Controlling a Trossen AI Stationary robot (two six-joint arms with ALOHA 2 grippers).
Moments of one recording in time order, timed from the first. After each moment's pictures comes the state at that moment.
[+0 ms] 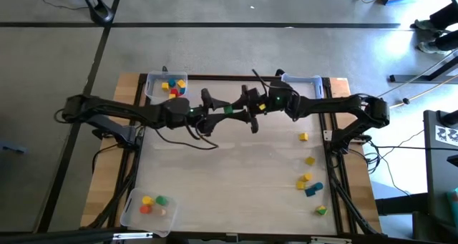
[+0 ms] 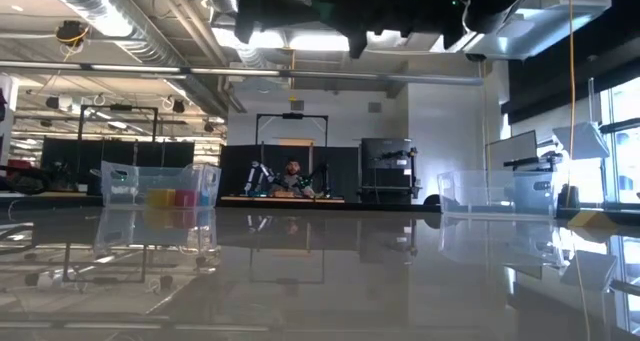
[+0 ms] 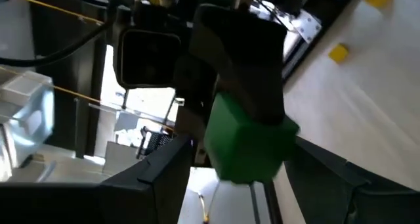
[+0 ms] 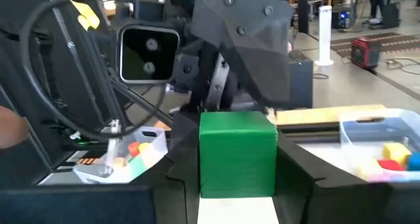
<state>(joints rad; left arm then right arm) 0.00 1.29 0.89 0.28 -0.33 1.14 -0.23 1.54 0.99 0.57 -0.48 0.15</state>
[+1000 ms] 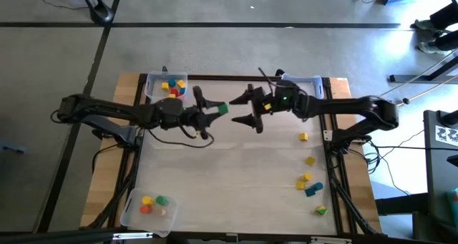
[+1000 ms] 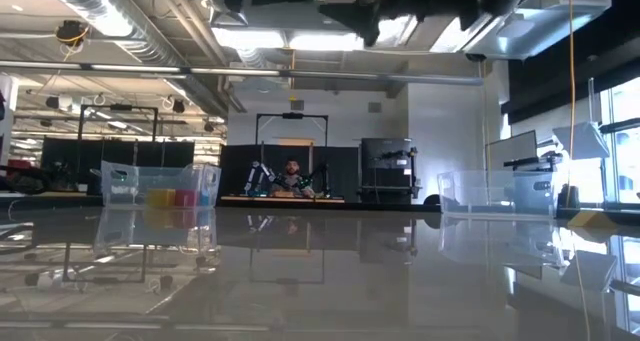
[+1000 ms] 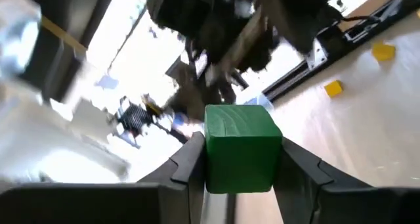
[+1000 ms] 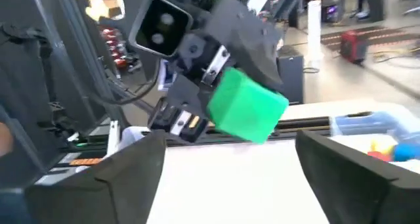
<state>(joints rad) -0.03 1.21 0.89 0.20 -0.40 0.79 -0.23 1.44 0.99 0.43 -0.41 0.15</state>
